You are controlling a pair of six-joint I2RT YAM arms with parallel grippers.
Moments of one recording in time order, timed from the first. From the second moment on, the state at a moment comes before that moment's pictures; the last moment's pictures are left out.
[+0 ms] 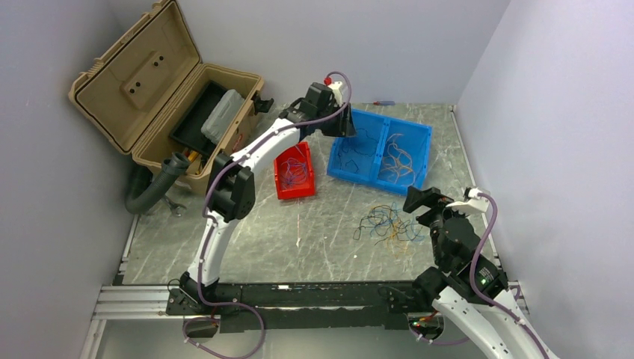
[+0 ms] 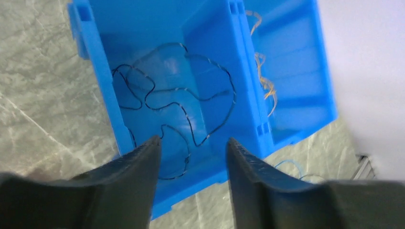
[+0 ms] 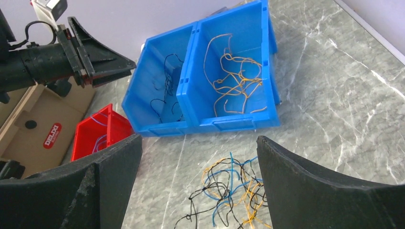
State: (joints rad) left arm -0.60 2.30 2.17 -0.41 0.30 -0.45; right arm 0.63 0.24 0.56 -0.48 0.73 0.56
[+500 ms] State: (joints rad) left arm -0.66 1.91 1.90 -0.53 0.22 -0.31; right arm 0.63 0.47 0.64 -0.62 0.59 0.65
